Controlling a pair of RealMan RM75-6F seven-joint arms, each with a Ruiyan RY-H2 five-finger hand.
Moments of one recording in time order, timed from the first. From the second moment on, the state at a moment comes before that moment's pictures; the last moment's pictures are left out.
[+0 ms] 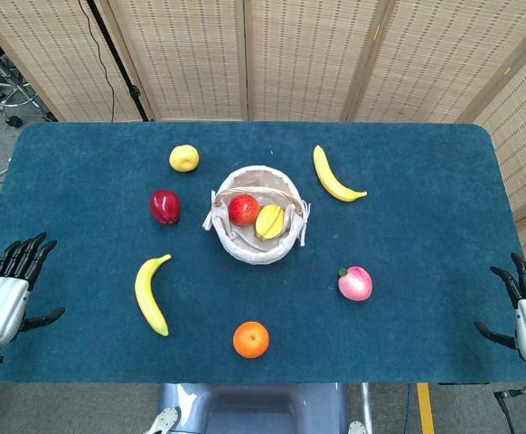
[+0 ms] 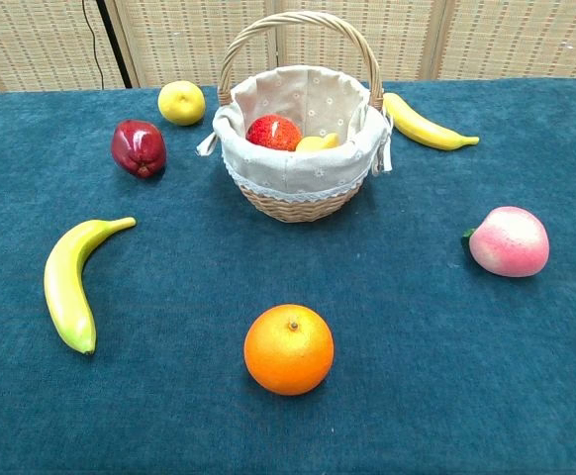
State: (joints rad) left arm -0.16 -1.07 -0.03 -1.73 1.55 1.44 0.02; right arm 0.05 -1.16 0.10 -1.48 -1.46 1.50 0.13
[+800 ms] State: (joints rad) left arm -0.16 -1.07 -0.03 -1.71 1.55 1.44 -0.03; right arm 0.07 -1.06 0.02 -1.62 -1.62 1.46 0.18
